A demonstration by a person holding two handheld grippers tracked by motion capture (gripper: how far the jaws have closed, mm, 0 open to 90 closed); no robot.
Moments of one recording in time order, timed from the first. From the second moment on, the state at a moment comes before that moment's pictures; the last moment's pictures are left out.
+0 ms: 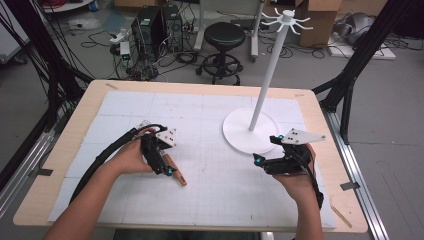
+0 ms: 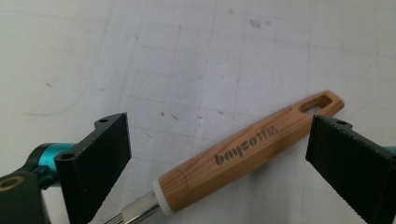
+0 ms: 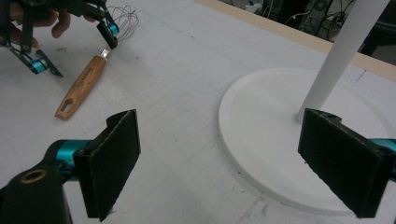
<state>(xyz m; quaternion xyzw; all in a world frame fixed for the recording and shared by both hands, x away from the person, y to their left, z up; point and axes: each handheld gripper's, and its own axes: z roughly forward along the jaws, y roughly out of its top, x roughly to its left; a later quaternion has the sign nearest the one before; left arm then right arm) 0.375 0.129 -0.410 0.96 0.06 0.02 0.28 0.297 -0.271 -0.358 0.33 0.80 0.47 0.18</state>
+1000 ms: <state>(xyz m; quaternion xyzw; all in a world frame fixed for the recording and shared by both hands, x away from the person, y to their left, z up) 0.370 0.122 -0.411 0.98 0.05 0.01 0.18 0.296 -0.269 -0.358 0.33 0.80 0.47 0.19</state>
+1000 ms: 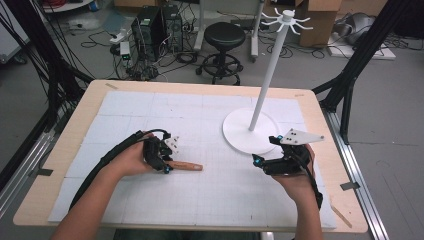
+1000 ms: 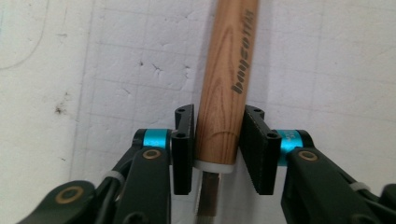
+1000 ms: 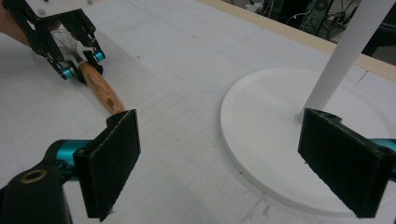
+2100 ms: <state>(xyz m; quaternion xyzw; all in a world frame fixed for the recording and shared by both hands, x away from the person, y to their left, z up) 0.385 0.143 -0.311 0.88 0.14 0.08 0.44 0.294 -0.271 -0.356 0.33 0.80 0.47 0.19</state>
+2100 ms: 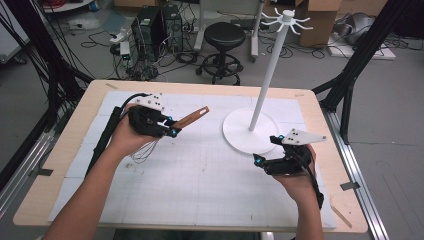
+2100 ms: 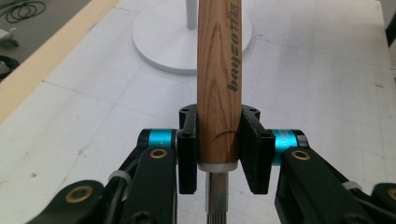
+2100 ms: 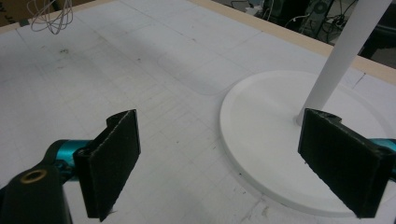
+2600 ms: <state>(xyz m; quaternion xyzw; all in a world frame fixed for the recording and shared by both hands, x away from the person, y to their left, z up) 0.396 0.121 -0.269 0.85 0.13 0.08 0.50 0.293 -0.273 -0.355 0.33 0.79 0.48 0.18</state>
